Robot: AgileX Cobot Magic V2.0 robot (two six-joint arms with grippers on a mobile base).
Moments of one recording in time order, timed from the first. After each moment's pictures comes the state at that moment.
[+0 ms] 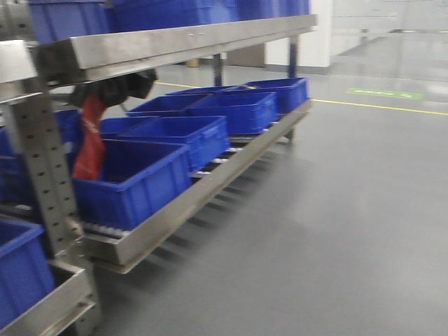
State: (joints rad) left arm -0.47 1.56 -1.95 0.06 0.99 -0.18; right arm 0.31 1.54 -1.93 0.11 0.96 0.05
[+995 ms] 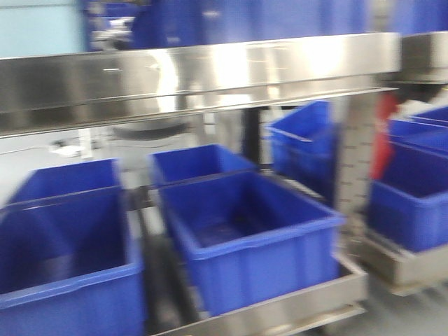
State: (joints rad) left arm -0.47 1.56 -1.95 0.06 0.99 -0.18; right arm 0.31 1.54 -1.93 0.11 0.96 0.05
